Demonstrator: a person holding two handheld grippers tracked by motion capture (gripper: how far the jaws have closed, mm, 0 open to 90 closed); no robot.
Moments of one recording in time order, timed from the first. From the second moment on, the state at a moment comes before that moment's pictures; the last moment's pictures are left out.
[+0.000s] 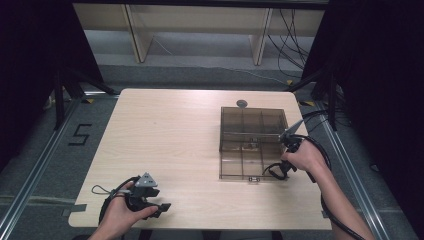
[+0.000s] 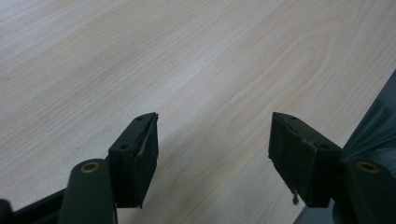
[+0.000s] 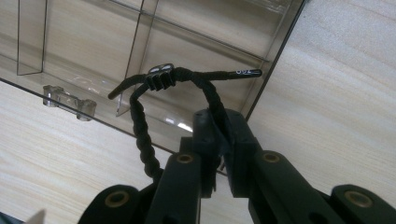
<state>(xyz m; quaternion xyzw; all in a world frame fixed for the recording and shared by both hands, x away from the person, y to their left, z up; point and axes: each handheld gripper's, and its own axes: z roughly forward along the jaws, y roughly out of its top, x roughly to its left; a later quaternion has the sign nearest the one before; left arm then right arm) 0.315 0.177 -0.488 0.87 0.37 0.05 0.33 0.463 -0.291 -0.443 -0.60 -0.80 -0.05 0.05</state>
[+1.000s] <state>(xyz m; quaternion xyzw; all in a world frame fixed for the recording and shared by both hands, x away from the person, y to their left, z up) 0.315 0.177 -0.488 0.87 0.37 0.05 0.33 0.477 -0.285 -0.451 -0.58 -0.81 -0.03 0.04</state>
